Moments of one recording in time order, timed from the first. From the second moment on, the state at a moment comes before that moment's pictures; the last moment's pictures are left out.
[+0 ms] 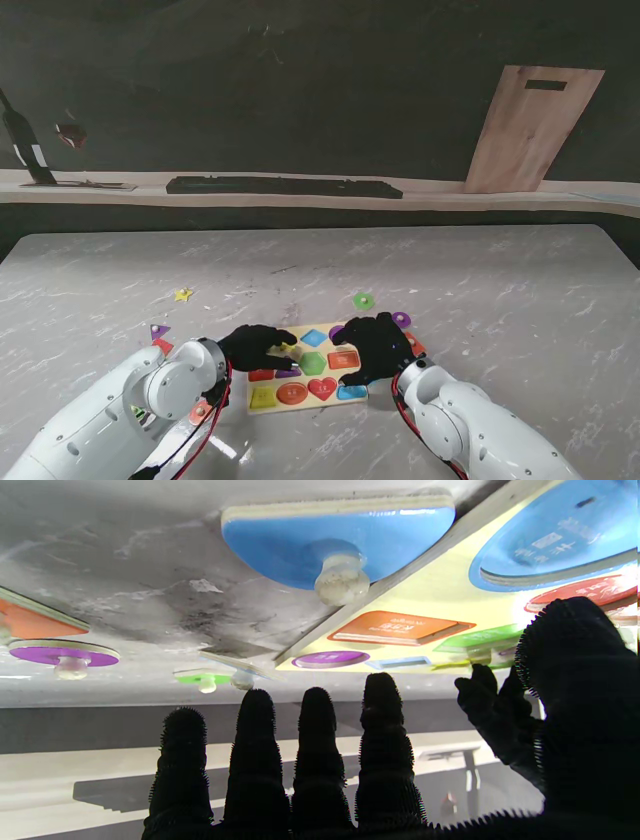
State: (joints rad) left arm 1.32 -1.05 -0.91 -1.45 0.58 -0.04 -0.30; right arm -1.34 -1.07 0.84 -1.29 -0.97 -0.06 -0.23; left_hand 0.87 -0.09 0.03 -0.04 0.40 0.25 0.28 0.35 0.42 0.32 0.36 0.51 0.24 0.31 0.41 0.60 0.01 0.34 0.97 0.51; right_hand 0.31 -0.66 0.71 -0.08 0.39 -0.10 0.56 0.56 0.37 0.02 0.63 0.32 0.44 0.10 0.28 0.39 0.07 0.26 0.70 0.37
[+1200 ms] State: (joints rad) left arm 1.50 -1.08 -1.08 -1.62 0.57 -0.02 -0.14; right arm -1.42 -1.09 0.98 -1.34 -0.92 -0.15 -0.28; left_hand 0.87 -0.10 0.02 -0.04 0.42 0.24 0.29 0.35 0.42 0.33 0.32 0.45 0.24 0.31 0.42 0.58 0.03 0.34 0.94 0.49; right_hand 0.31 -0.64 0.71 -0.08 0.39 -0.10 0.58 0.55 0.37 0.02 0.65 0.33 0.46 0.10 0.33 0.40 0.11 0.26 0.77 0.36
